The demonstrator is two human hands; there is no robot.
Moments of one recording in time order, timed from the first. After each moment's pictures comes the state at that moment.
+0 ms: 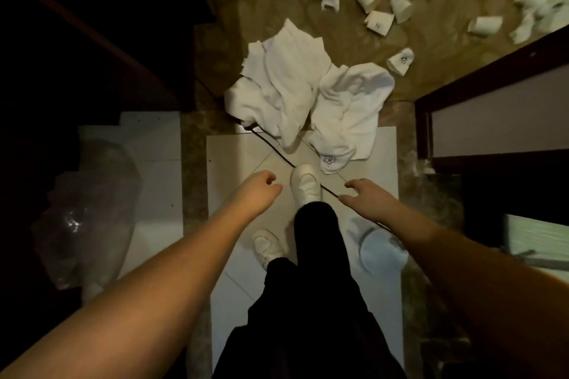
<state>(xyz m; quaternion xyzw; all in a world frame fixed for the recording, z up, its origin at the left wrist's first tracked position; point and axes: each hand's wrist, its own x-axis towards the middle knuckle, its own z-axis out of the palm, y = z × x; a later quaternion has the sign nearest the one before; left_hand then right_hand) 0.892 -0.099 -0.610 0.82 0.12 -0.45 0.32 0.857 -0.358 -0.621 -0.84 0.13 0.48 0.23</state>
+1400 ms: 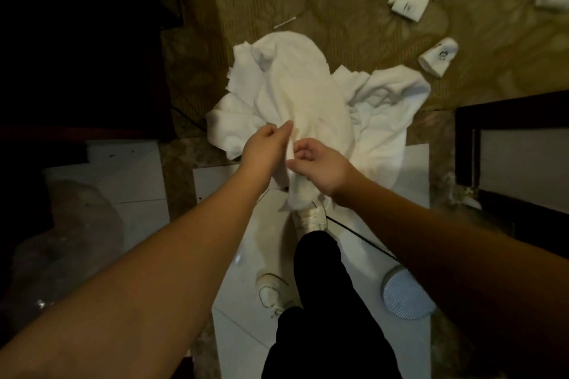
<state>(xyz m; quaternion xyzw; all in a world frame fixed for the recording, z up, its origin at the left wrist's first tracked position) 1.127 -0.163 -0.742 0.73 0.32 -0.37 0.48 1.079 -0.292 -0.735 -0.66 0.23 0.38 0.60</state>
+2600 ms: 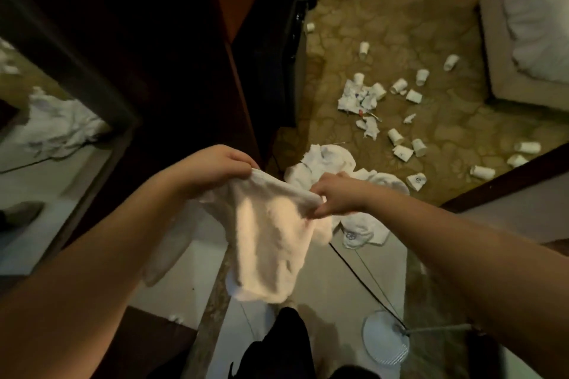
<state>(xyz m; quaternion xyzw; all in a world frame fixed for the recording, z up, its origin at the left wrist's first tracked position) 0.811 0.032 -0.178 0.87 0.08 -0.25 0.41 0.877 -0.222 -0.289 -0.86 -0.37 0.34 0.11</state>
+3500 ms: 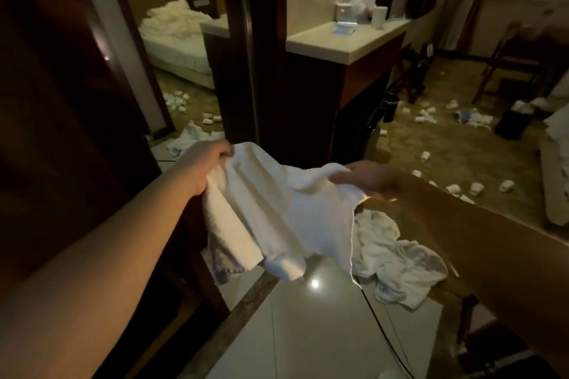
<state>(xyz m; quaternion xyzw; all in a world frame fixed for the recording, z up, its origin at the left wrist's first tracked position) 0.382 0.047 -0.015 0.66 0.40 0.14 0.62 0.589 -0.213 -0.067 -0.82 -0.27 0.34 0.38</state>
